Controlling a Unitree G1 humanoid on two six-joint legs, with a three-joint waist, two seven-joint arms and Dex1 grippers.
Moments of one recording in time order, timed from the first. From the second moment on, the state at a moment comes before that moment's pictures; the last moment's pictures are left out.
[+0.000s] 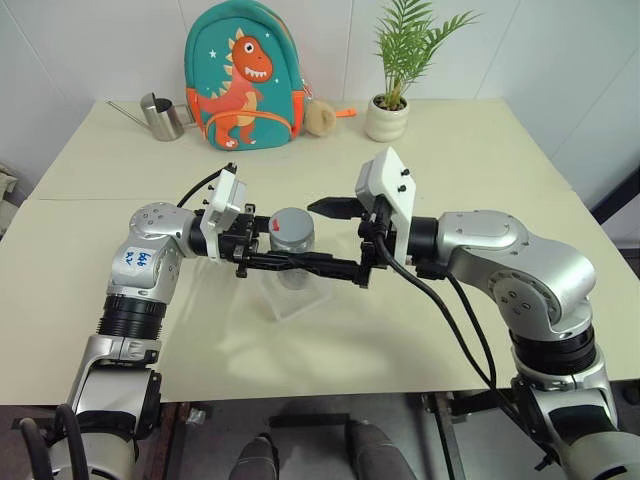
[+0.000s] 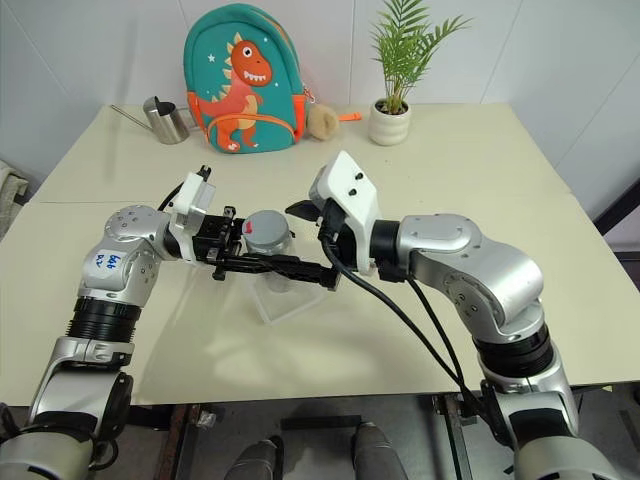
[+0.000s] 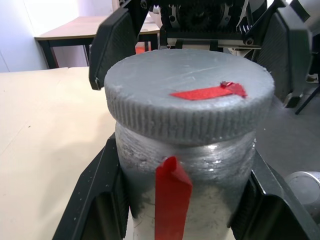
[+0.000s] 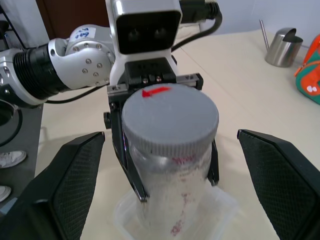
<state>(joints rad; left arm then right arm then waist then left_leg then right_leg) -0.83 0.55 -0.02 0.29 -0.46 0.24 -1.44 -0.86 -0.48 0.14 -0.45 0.66 0.96 0.66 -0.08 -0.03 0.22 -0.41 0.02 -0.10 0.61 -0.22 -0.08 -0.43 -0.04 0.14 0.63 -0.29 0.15</state>
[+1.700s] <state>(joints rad) -0.83 0.53 -0.02 0.29 -0.46 0.23 -1.43 -0.93 -0.42 0.17 -0.39 0.65 0.98 0.69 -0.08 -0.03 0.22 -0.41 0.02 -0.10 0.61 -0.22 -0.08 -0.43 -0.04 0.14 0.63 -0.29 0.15</state>
